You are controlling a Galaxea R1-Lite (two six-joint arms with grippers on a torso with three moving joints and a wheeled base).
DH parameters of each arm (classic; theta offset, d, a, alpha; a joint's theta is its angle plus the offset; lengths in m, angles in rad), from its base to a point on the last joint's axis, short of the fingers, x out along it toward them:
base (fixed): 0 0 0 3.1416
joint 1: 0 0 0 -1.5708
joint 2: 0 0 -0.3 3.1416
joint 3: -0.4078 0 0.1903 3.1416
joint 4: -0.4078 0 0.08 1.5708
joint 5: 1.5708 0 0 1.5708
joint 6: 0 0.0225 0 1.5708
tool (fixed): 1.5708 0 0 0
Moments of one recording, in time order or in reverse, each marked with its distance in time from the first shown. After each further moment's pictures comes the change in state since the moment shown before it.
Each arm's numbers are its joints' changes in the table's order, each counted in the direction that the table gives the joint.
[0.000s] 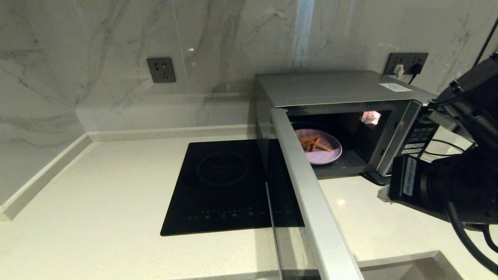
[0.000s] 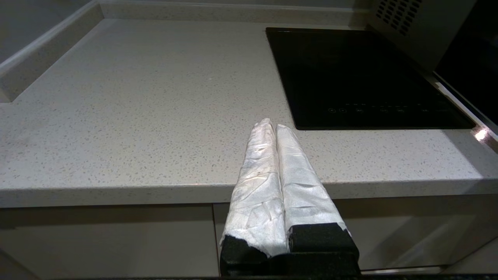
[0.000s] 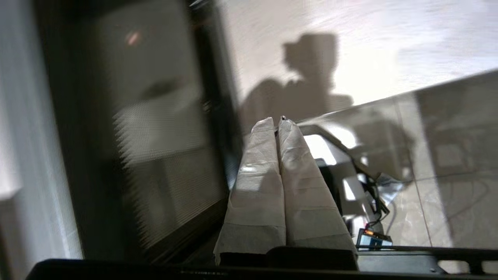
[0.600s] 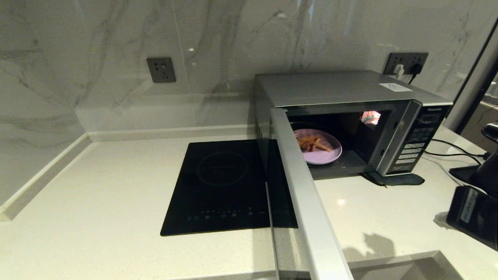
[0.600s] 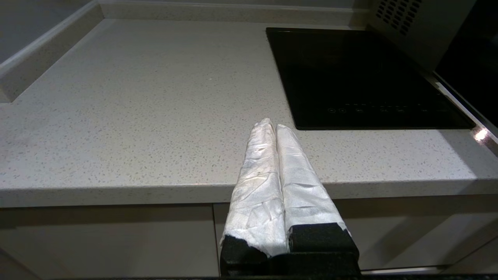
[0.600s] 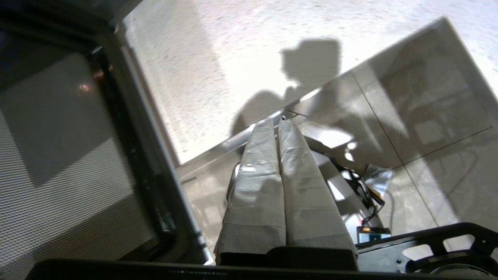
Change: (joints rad) left arm 0.000 0.000 0.000 0.000 0.000 0.000; right arm 0.212 0.226 0.383 0.152 0.005 0.027
